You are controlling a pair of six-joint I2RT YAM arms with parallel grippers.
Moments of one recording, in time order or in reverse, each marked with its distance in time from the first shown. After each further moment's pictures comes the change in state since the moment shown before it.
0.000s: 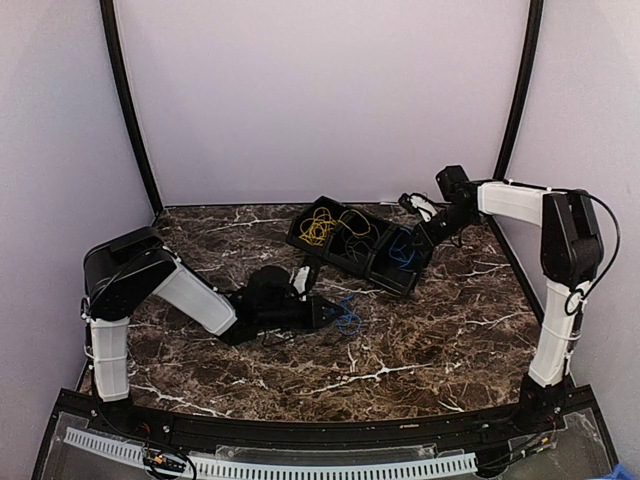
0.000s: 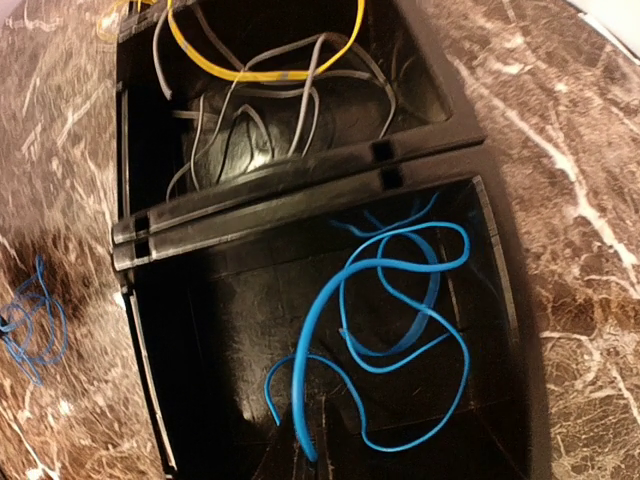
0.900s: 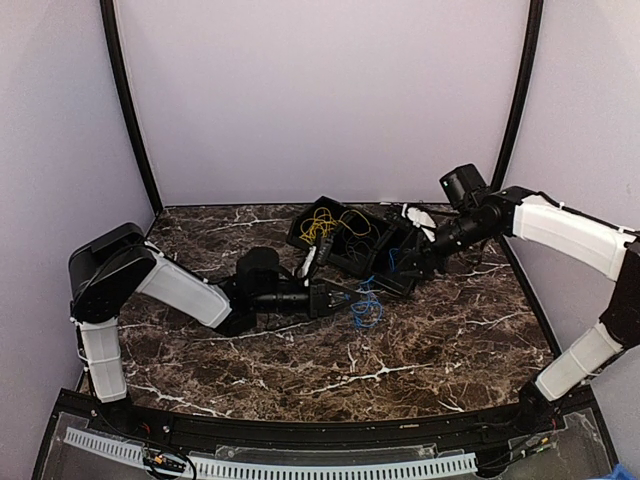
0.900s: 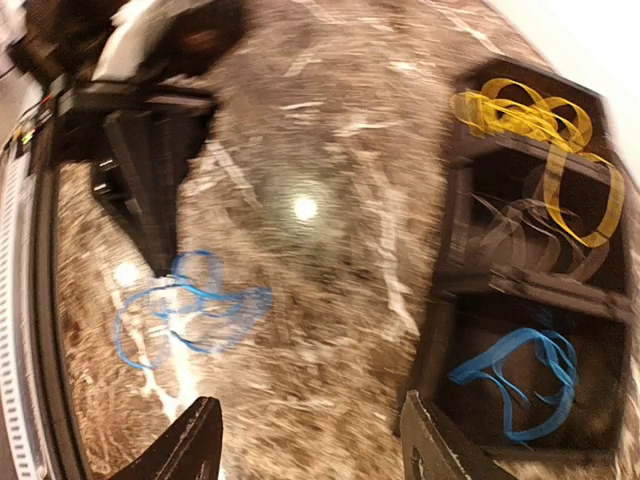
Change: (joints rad) left arm 0.000 -0.087 0.021 0.155 0.278 0.097; right arm 0.194 -0.497 -0.300 -0.053 -0.129 -0.220
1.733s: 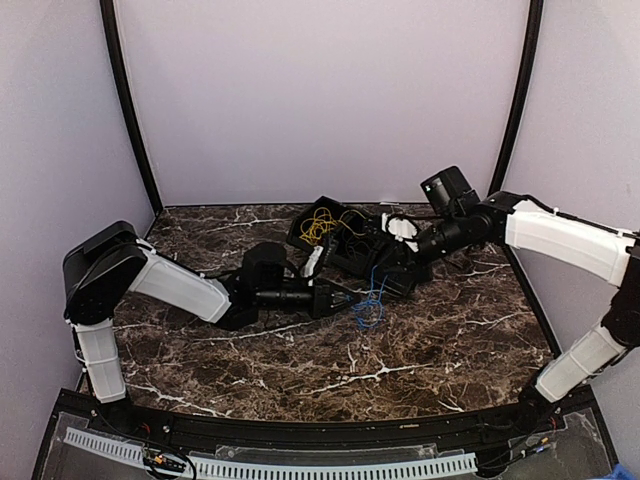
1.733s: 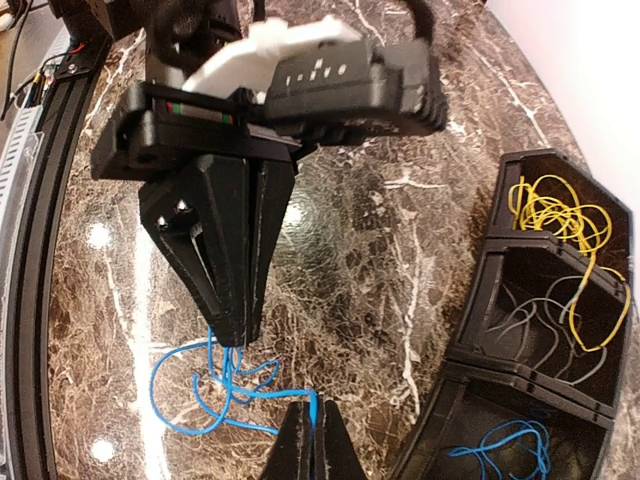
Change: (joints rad) left arm -0.008 -0.035 0.049 -0.176 -0.015 0.092; right arm 0.188 0.021 -0.021 0.090 0.050 -0.119
